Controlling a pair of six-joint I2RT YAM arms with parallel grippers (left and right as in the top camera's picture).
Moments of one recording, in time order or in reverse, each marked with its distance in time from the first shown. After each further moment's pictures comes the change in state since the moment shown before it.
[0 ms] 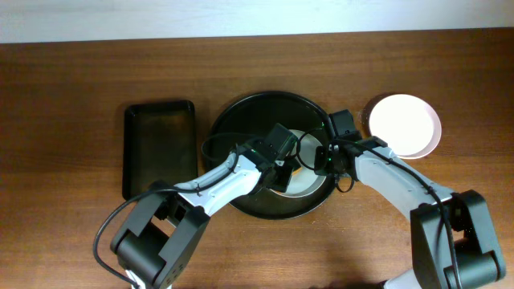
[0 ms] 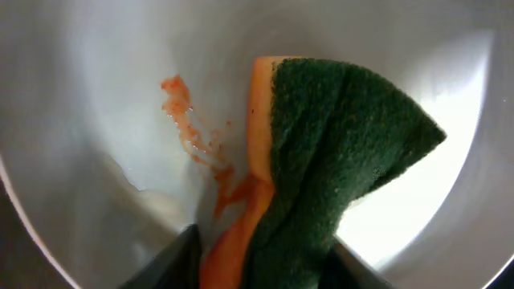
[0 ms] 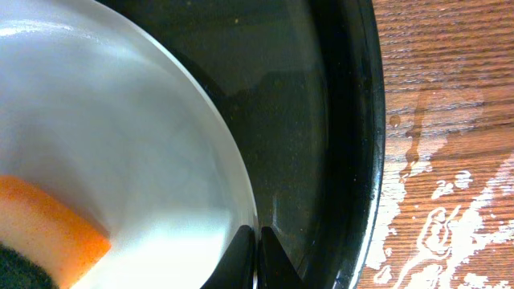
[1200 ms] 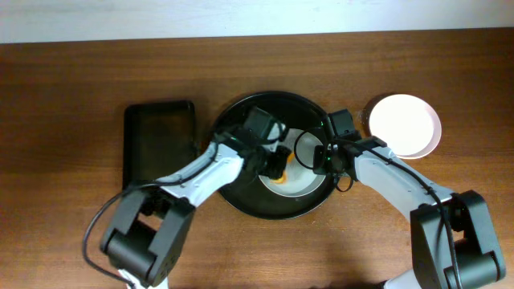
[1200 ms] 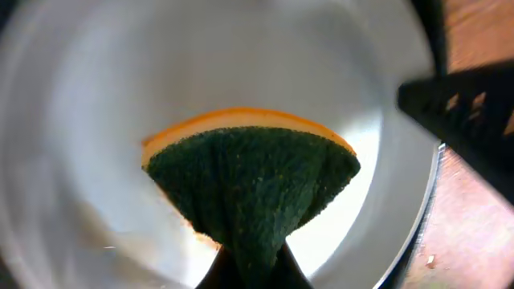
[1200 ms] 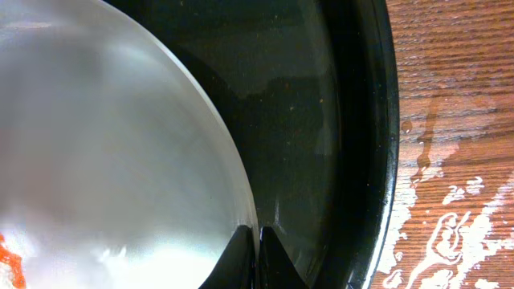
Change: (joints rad) left arm 0.118 -0.018 0.008 0.076 0.296 -0.011; right arm 0.001 -0.001 0.003 0.008 -0.009 0.001
